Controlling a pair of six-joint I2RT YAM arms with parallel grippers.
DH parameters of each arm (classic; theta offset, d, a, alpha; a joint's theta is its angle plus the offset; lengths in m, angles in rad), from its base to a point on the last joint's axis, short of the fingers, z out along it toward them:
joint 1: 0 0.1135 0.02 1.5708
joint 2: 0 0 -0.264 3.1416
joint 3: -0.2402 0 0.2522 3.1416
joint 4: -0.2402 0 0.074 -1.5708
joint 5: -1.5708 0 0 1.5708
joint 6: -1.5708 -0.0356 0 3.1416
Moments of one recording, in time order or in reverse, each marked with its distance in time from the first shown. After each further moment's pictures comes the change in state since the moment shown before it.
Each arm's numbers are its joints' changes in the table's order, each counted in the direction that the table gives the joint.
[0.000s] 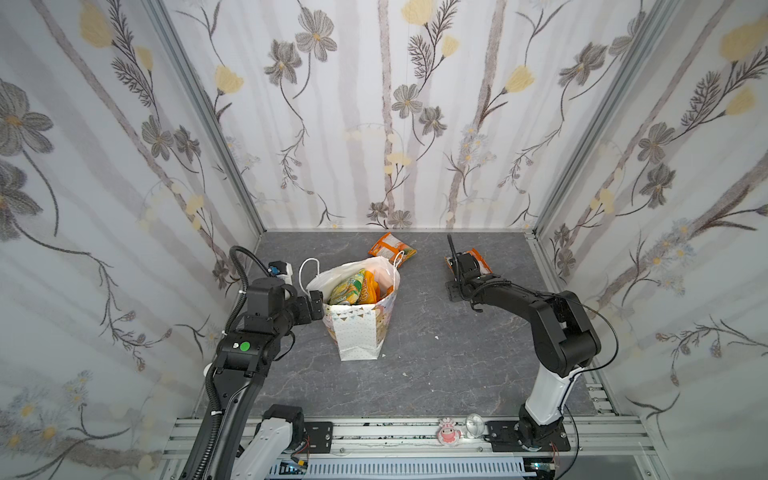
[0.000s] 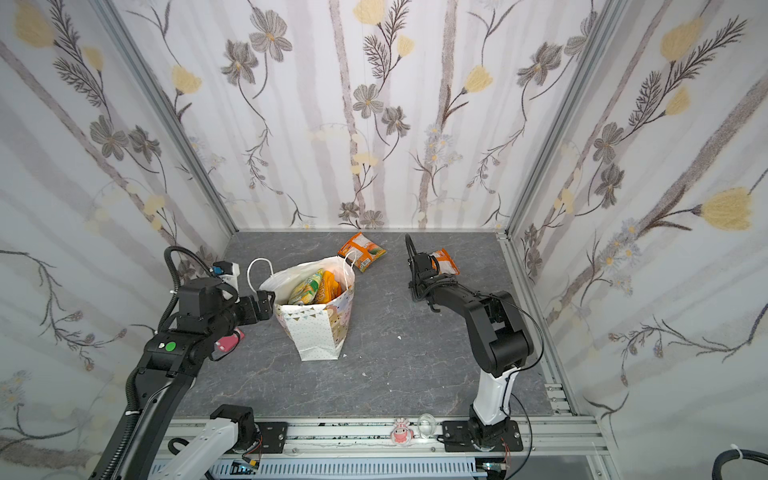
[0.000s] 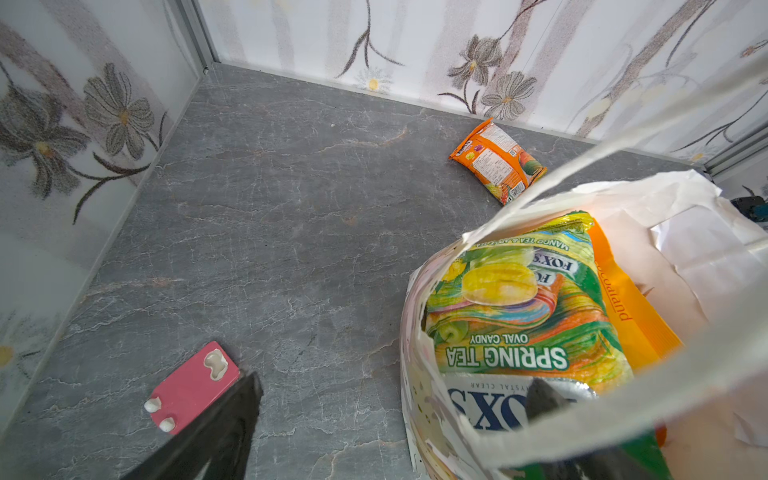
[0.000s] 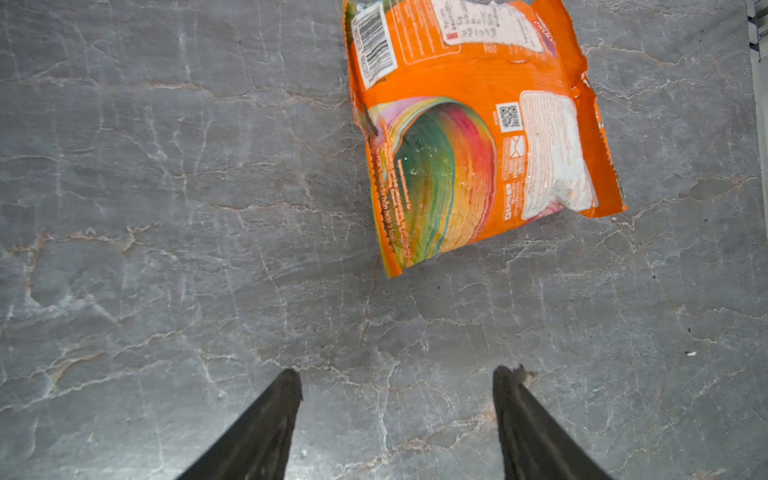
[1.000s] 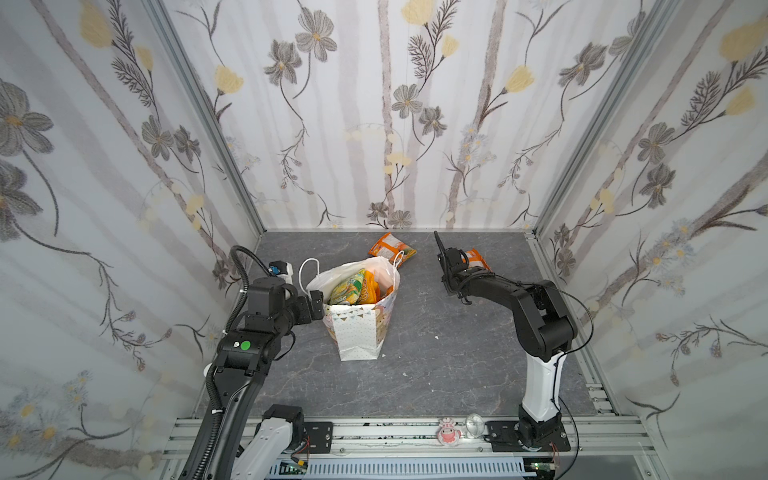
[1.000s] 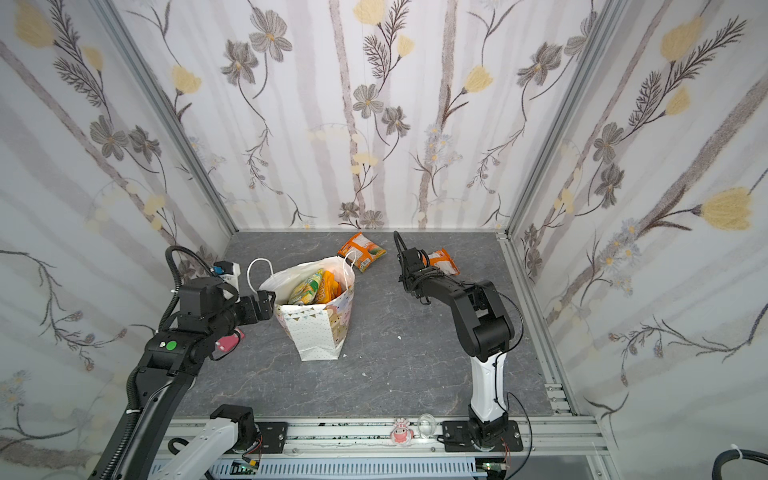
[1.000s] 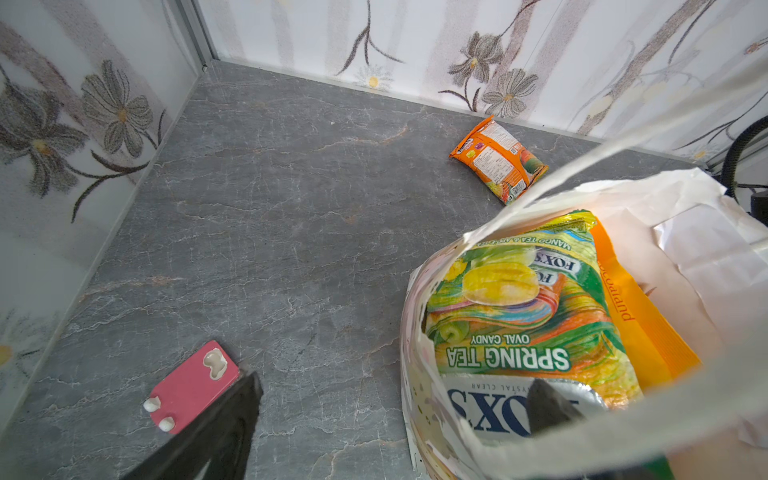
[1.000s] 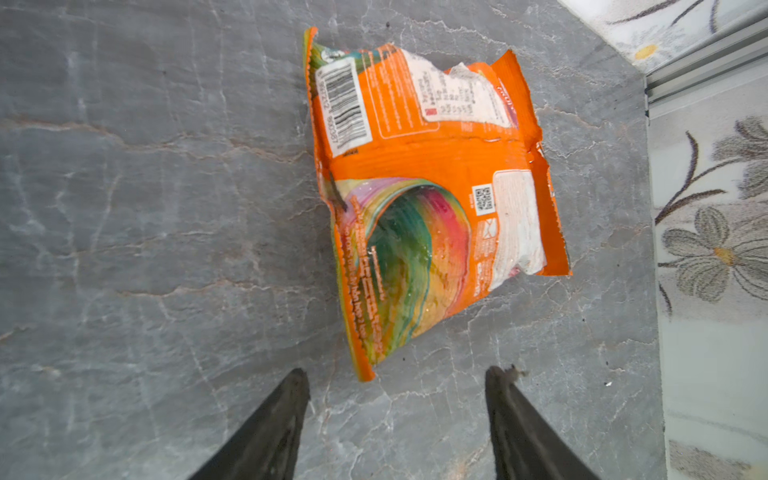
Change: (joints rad) left arm -0.001 -0.005 0.000 0.000 0.000 0.000; right arm 0.038 -0.158 -0.164 -0.031 -0.214 0.080
